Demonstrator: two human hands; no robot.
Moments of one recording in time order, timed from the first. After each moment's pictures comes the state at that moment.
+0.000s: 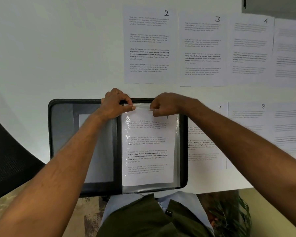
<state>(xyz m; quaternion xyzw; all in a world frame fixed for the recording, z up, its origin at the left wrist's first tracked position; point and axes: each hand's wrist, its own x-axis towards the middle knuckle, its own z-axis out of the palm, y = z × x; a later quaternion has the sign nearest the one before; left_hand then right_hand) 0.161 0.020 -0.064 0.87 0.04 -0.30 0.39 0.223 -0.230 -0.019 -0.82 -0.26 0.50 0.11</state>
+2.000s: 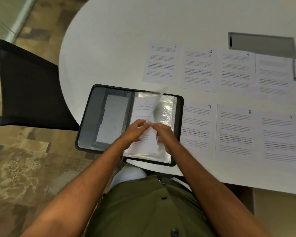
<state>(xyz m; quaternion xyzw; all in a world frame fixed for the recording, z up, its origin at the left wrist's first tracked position) -0.075 -0.101 0.056 0.73 0.25 -0.26 0.57 -0.041 -0.264 0.052 -0.66 0.17 0.39 0.62</state>
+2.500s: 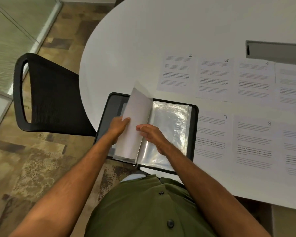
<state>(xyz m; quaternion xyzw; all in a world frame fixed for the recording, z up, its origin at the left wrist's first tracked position) -0.058 0.012 0.081 0.75 0.40 -0.13 0.52 -0.033 -0.173 0.072 -0.62 0.05 0.47 0.63</state>
